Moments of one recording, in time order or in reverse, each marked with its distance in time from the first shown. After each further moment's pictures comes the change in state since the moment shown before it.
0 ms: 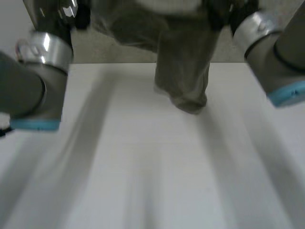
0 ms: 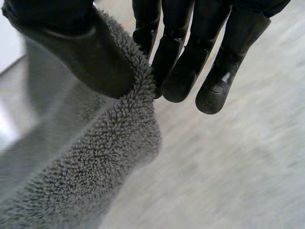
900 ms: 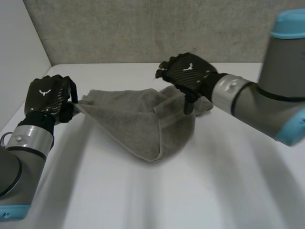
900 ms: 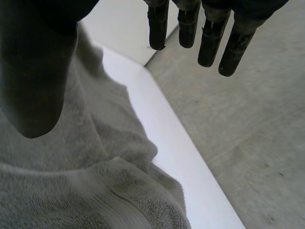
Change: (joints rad) left arm 0.159 0.215 -0.586 -0.042 0.020 -0.004; right arm 0.038 0.061 0.082 0.349 -0.265 -0.129; left_hand 0.004 0.000 0.000 0.000 0.000; right_hand -1.070 -1.071 -1.083 -1.063 -1.057
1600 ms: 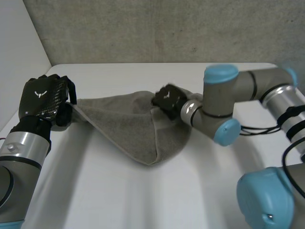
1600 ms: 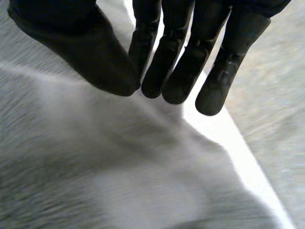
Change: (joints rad) left arm -0.015 0.099 -0.069 0.001 0.002 0.000; right arm 0.068 0.682 -0.746 0.128 0.108 -0.108; left_hand 0.000 0.000 0.000 0.000 0.000; right_hand 1.072 1.081 1.073 1.053 1.062
